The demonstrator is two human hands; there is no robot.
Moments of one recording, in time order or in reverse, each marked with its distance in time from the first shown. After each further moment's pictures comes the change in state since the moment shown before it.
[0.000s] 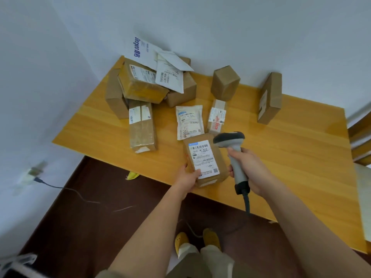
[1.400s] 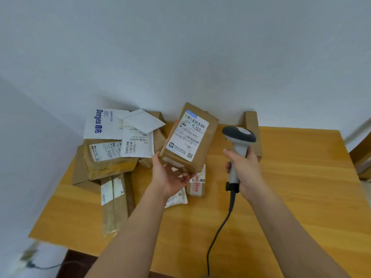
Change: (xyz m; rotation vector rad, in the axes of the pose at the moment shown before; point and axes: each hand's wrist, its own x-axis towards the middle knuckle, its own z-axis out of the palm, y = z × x) left_hand 0.077 0.233 0.056 -0.620 -0.139 -0.025; right_hand 0.133 -0.135 -0.083 0.489 0.253 -0.204
